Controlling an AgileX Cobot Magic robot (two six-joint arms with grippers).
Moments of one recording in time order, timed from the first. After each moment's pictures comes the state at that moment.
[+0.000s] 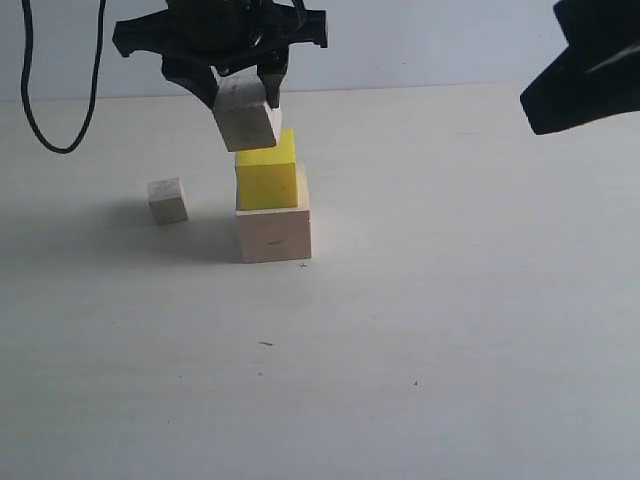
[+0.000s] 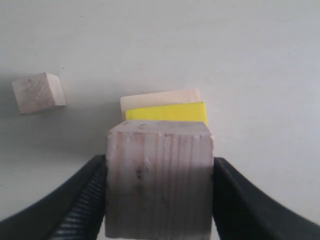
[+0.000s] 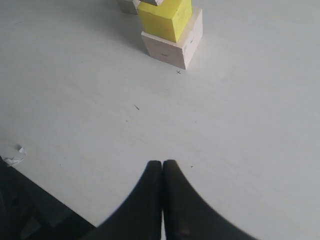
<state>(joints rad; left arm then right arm) -0.64 1.99 -1.89 0.12 1.23 -0.58 0.67 1.05 -1.21 0.10 1.18 0.18</state>
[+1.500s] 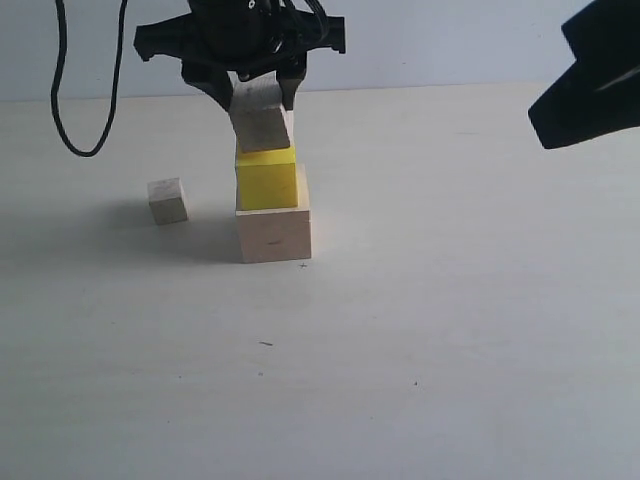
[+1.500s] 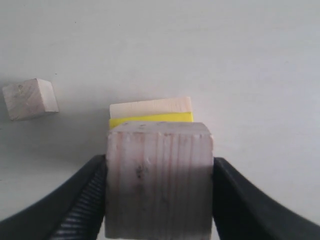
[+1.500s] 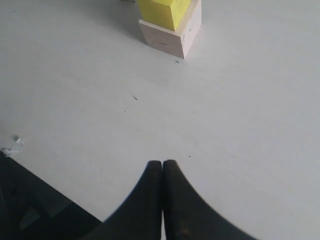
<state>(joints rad) -0.67 2.03 -1.93 0.16 1.22 -0.64 0.67 1.05 -1.21 0.10 1.21 0.18</state>
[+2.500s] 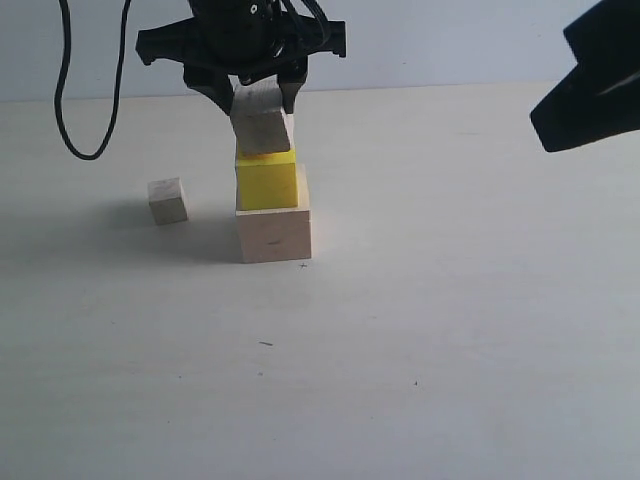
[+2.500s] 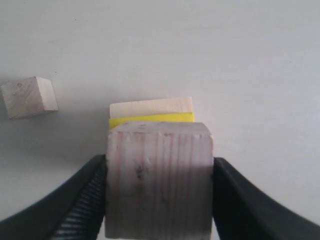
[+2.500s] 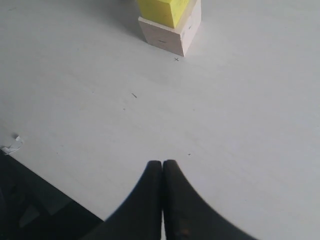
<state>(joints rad) -0.67 2.04 -1.93 0.16 1.22 -0.64 0.67 1.05 -1.21 0.10 1.21 0.18</state>
